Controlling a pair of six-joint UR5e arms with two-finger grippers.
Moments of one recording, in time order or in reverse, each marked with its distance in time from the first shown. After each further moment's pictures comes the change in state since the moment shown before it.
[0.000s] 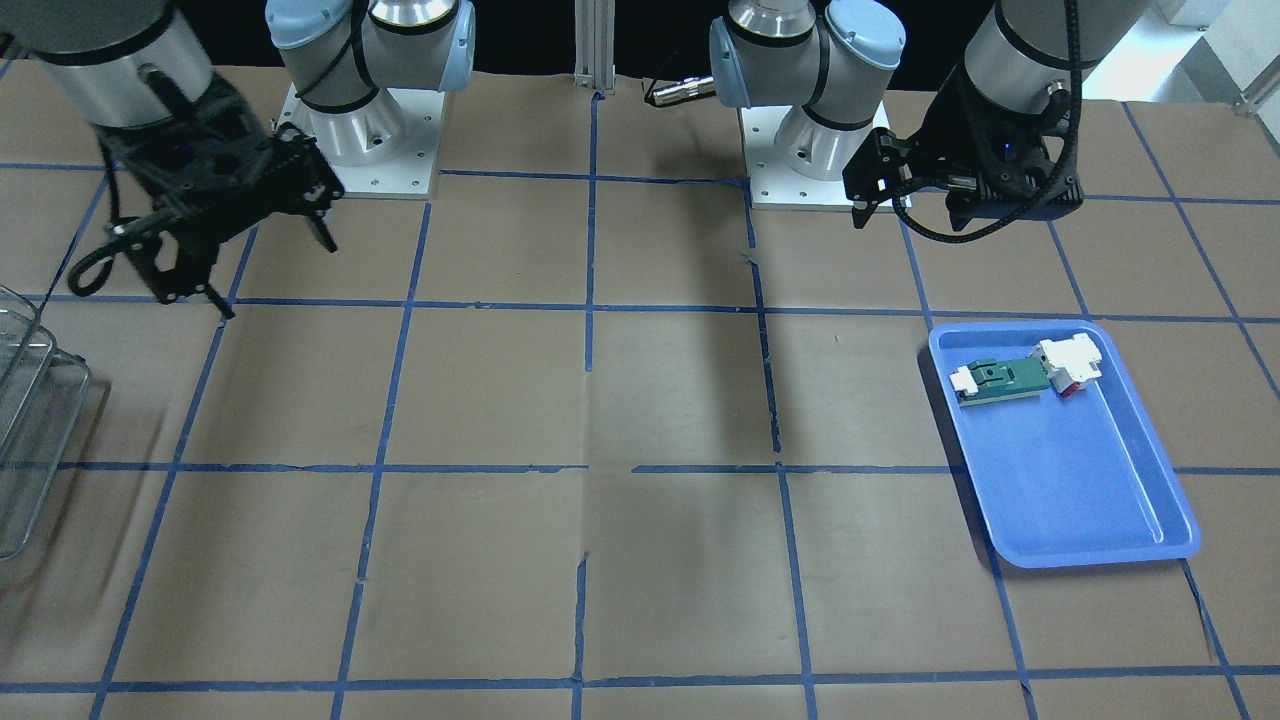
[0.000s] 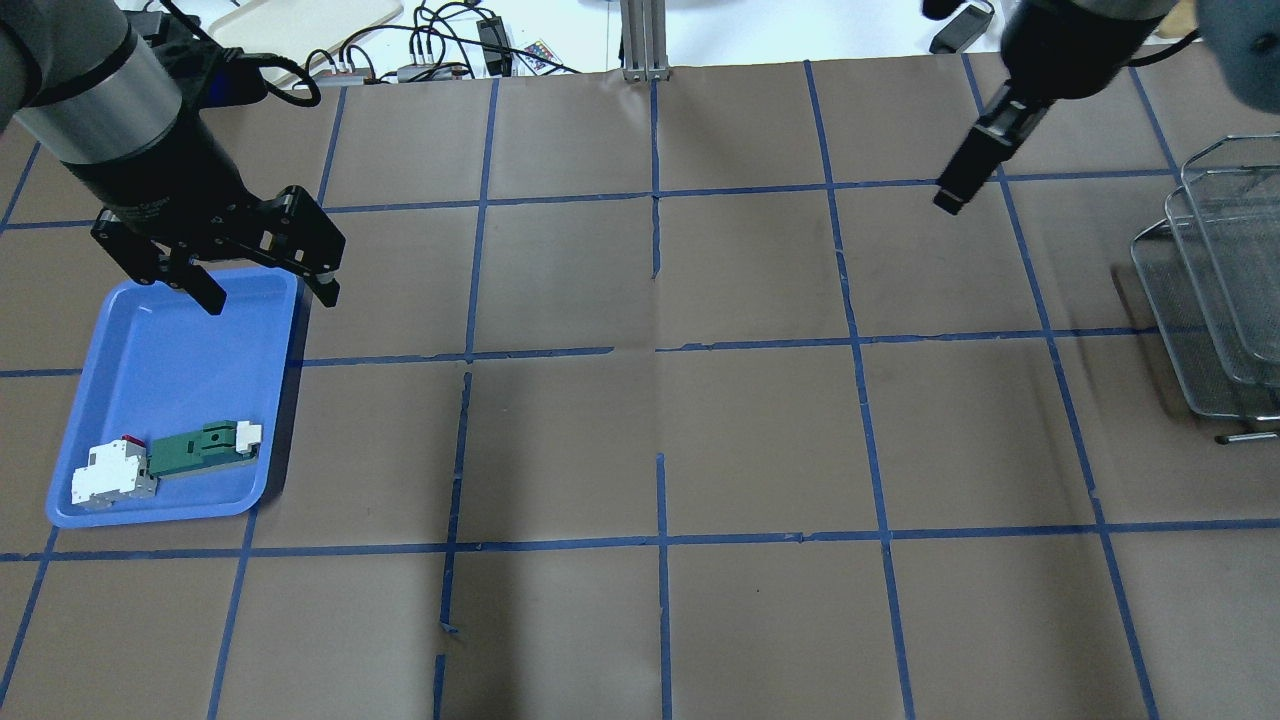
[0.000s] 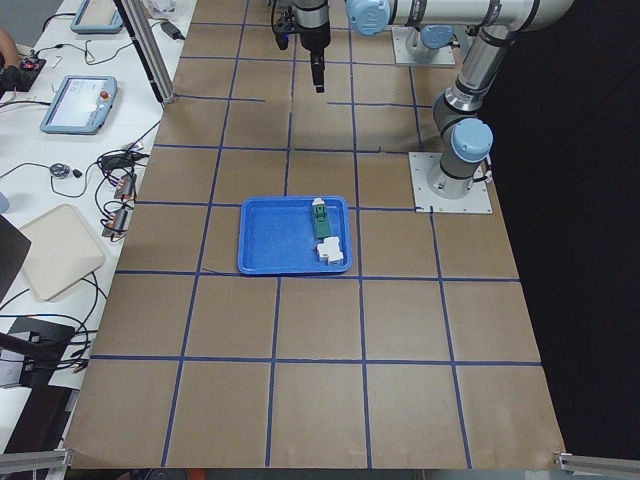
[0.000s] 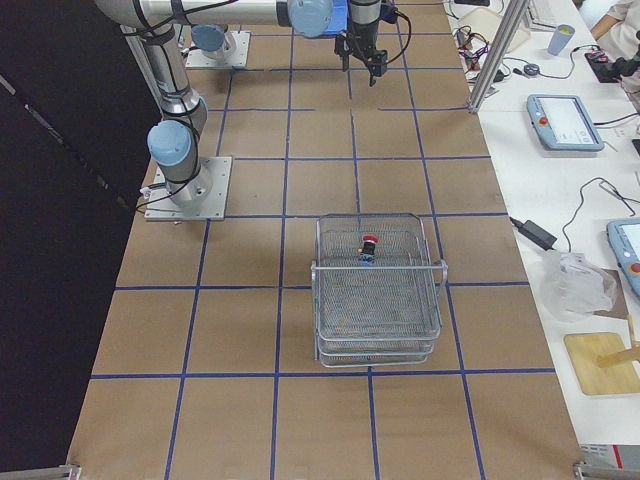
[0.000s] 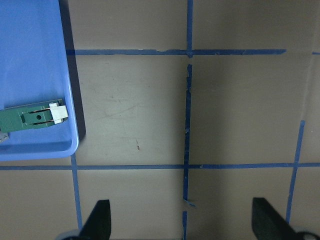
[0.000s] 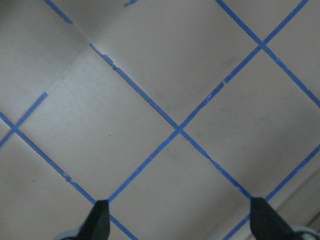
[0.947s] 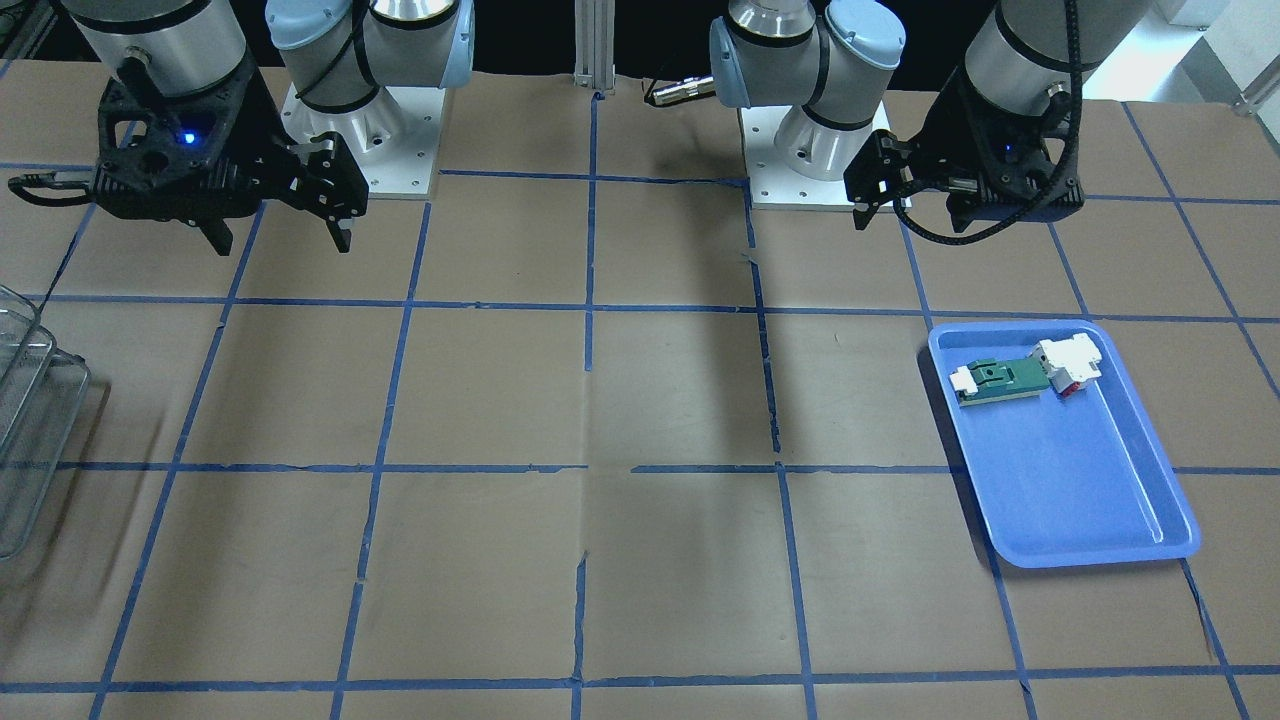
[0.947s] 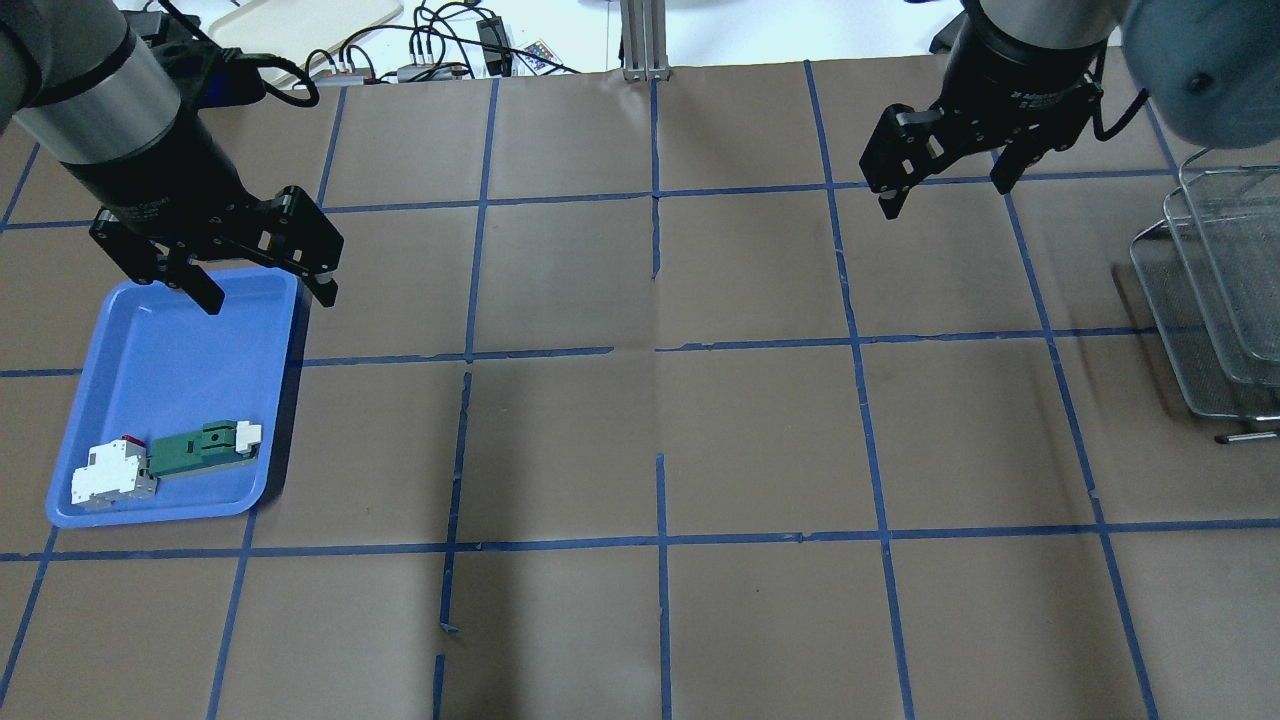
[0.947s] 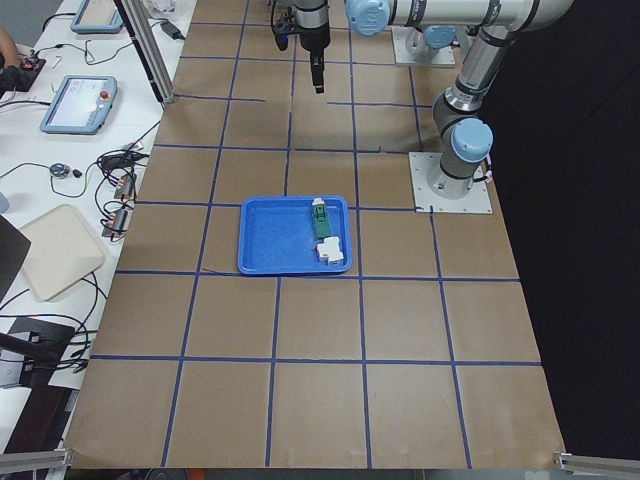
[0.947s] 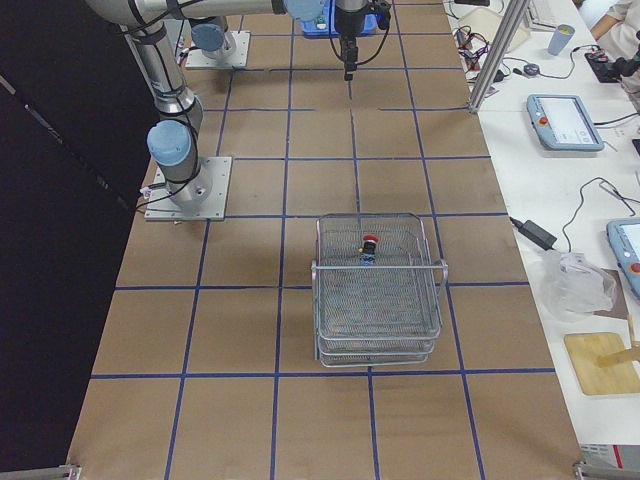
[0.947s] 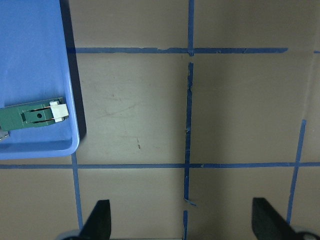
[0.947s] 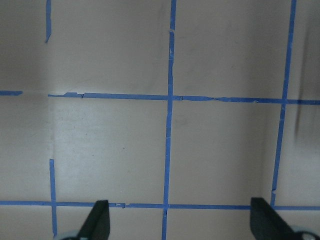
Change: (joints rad) left arm 0.000 -0.002 -0.001 0.005 0.004 0.000; right arm 0.006 -0.037 0.010 0.065 -0.067 0.710
